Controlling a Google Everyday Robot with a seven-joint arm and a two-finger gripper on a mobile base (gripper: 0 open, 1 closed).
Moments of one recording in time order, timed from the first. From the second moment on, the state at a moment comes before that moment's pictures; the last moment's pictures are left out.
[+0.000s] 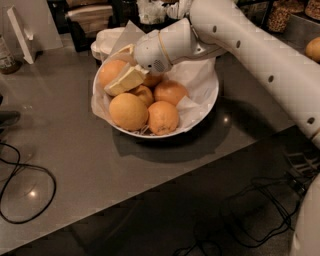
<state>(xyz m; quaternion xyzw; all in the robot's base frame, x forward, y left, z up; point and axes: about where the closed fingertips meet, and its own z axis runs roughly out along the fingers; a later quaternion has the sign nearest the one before) 0.610 0.117 0.927 -0.66 0.53 0.32 0.42</state>
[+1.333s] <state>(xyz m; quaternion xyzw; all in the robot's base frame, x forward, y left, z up) 0.515 0.079 1.030 -0.72 0.39 0.30 0.48</state>
